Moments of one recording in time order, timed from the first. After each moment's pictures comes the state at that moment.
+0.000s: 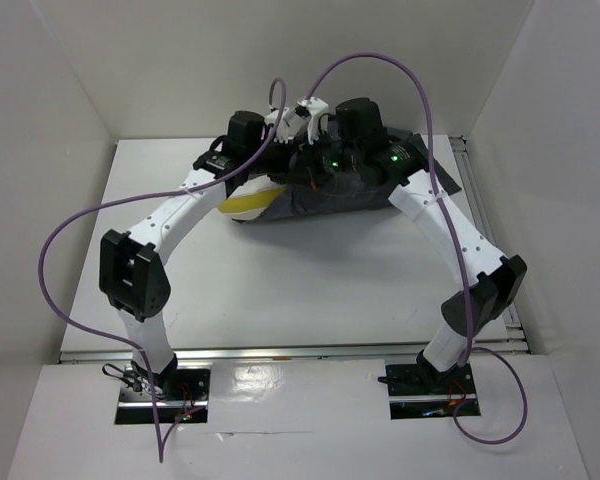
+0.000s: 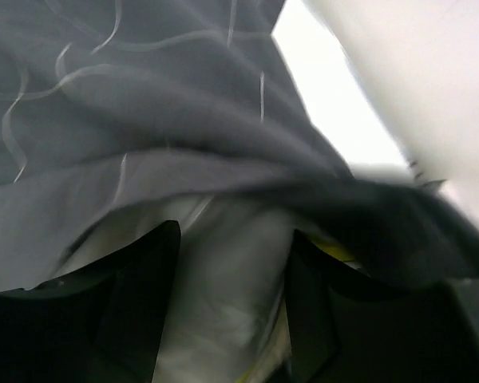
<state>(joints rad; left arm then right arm) -0.45 1.84 1.73 -0.35 0.50 -0.33 0.58 1.67 1.89 -0.70 -0.46 0.04</state>
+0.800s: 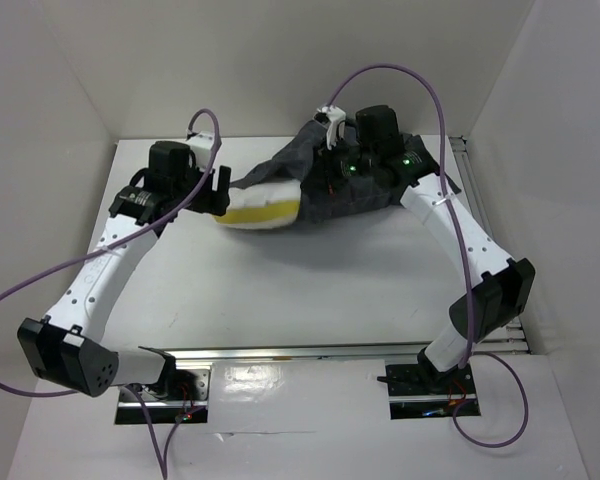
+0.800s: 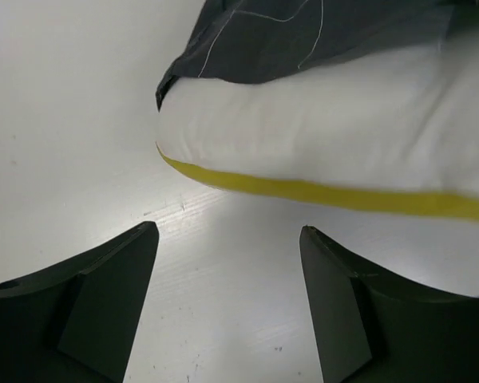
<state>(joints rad) -0.28 1.31 1.38 -0.67 0.03 0.00 0.47 1.60 1.70 -0.63 -0.58 0.03</state>
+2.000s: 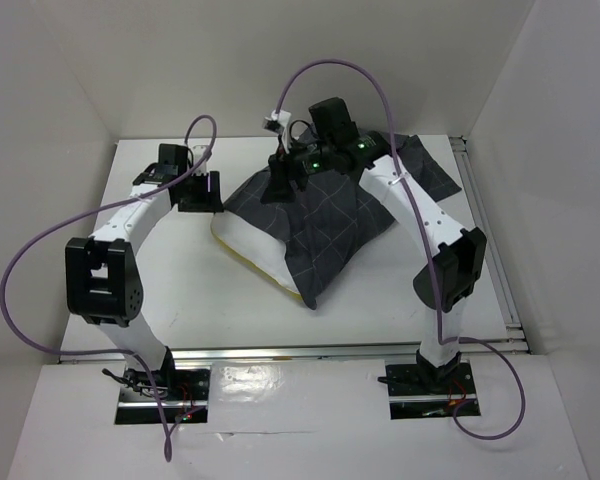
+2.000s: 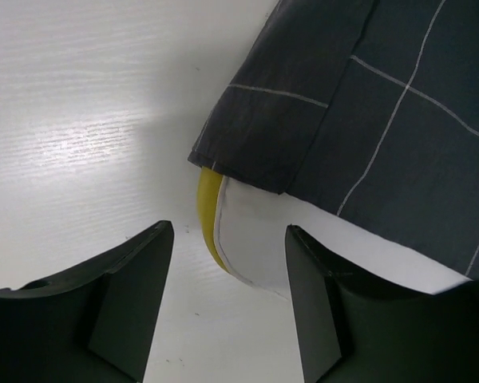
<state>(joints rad) -0.06 1.70 1.35 -0.55 0.21 -0.08 0.57 1.89 2.02 -0.74 -0.81 -0.20</state>
